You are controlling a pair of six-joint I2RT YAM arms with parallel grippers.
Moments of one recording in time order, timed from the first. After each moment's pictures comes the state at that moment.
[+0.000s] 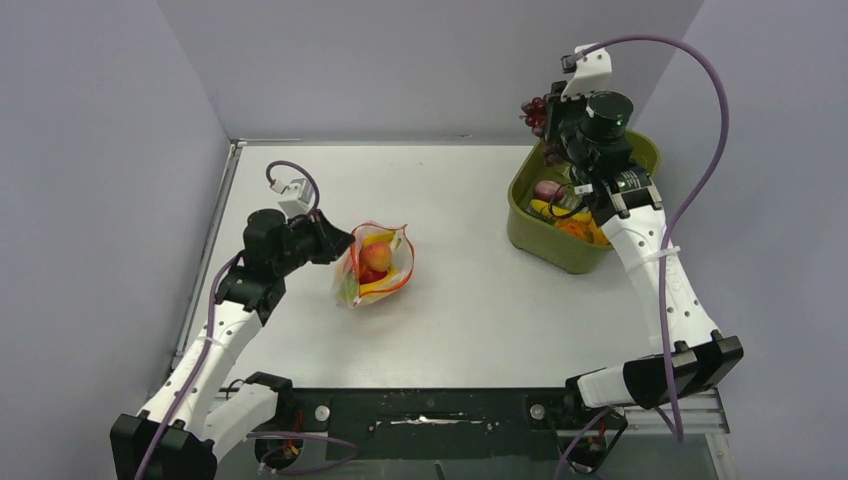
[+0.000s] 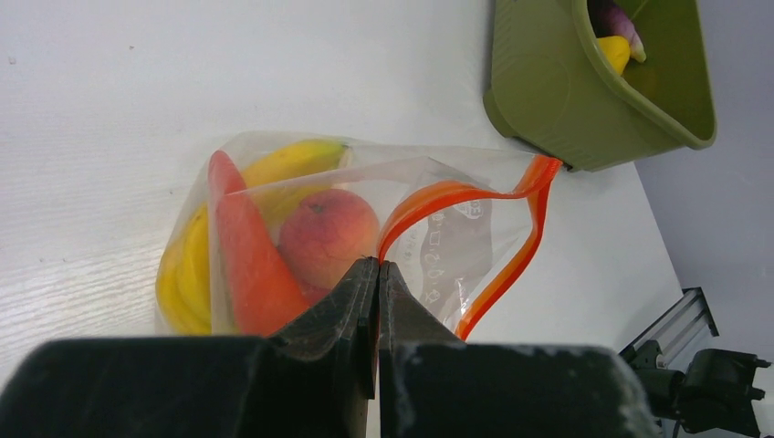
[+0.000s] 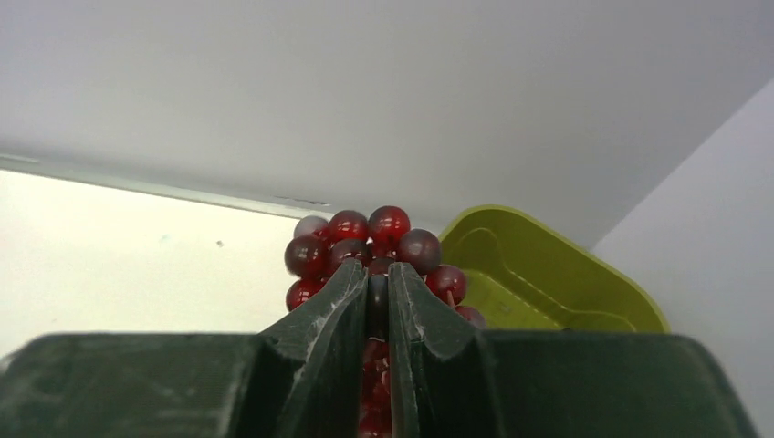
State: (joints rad) left arm -0.26 0.95 0.75 -0.18 0.33 -0.48; right arm 0.25 1.41 1.64 -0.31 0.17 -0.11
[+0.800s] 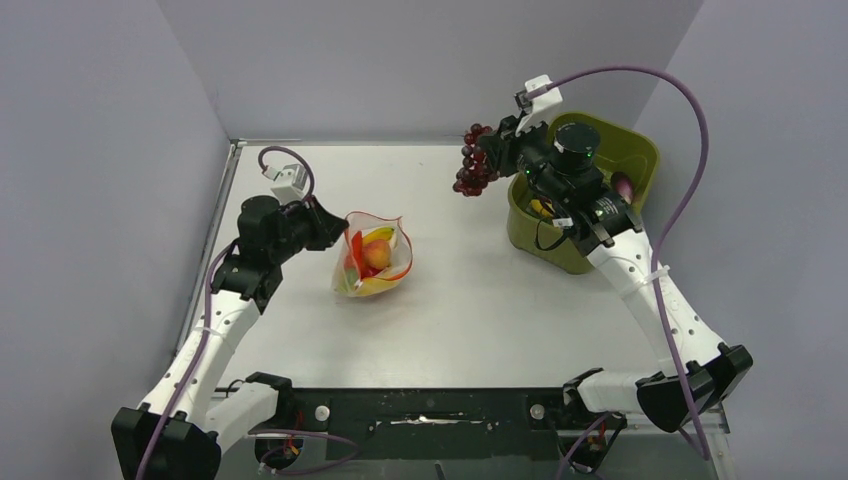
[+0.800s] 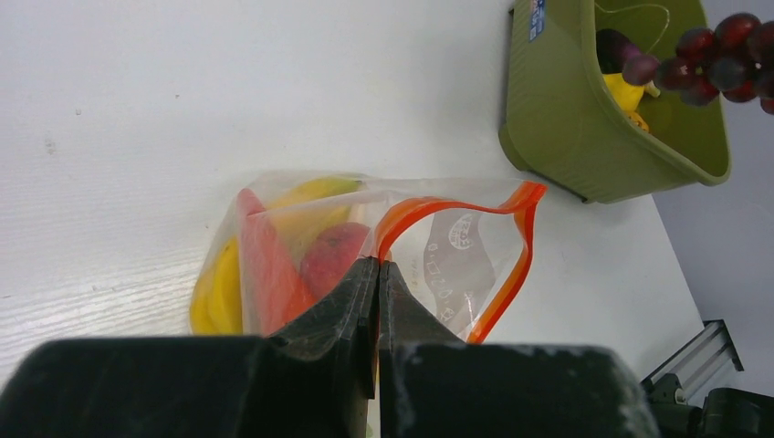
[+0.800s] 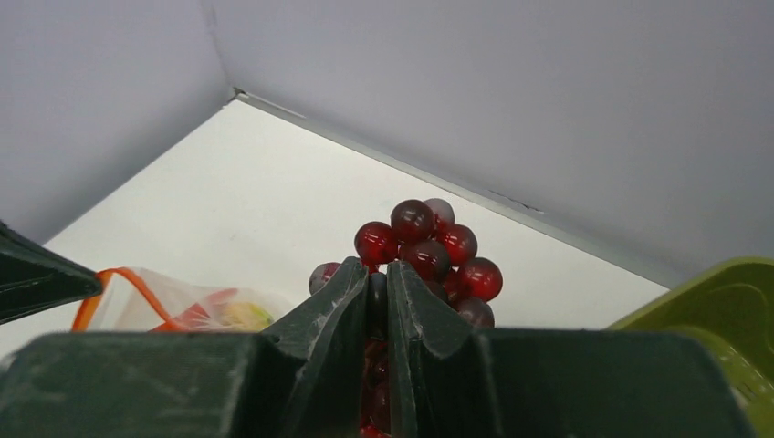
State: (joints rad) left arm -0.23 1.00 0.85 -0.20 0.30 -0.45; right arm 0.47 1.29 1.47 -0.25 -0.07 0.02
